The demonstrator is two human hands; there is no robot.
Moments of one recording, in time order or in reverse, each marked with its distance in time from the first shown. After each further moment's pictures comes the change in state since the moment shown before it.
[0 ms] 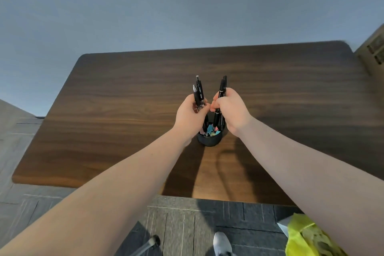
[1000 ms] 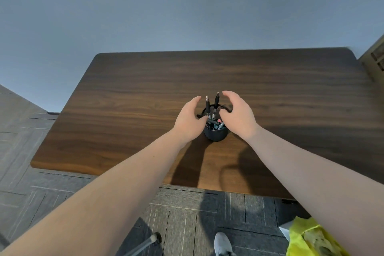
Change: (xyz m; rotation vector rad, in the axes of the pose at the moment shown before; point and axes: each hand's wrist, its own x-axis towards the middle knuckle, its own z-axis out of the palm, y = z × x) left_hand -0.034 -0.001 -0.030 0.340 -0.103 0.003; right_hand -0.025 0.023 -0.007 -0.637 0.045 -0.349
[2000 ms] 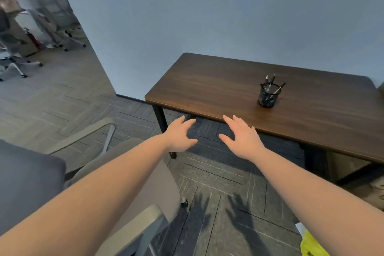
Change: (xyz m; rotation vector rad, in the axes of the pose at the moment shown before) left_hand -0.423 -0.160 -0.145 0.423 -0.063 -0.108; right_hand -0.388 -0.101 0.116 -0.493 -0.250 -0.318
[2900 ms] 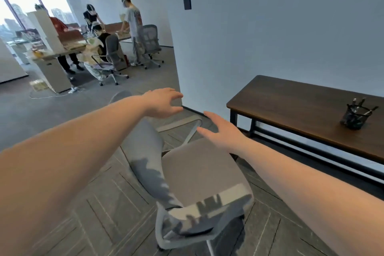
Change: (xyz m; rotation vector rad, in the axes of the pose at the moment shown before) left_hand -0.326 -0.220 -0.153 0.380 0.312 -0.189; right_hand -0.172 -0.355 0.069 0.334 -0.144 -0.452
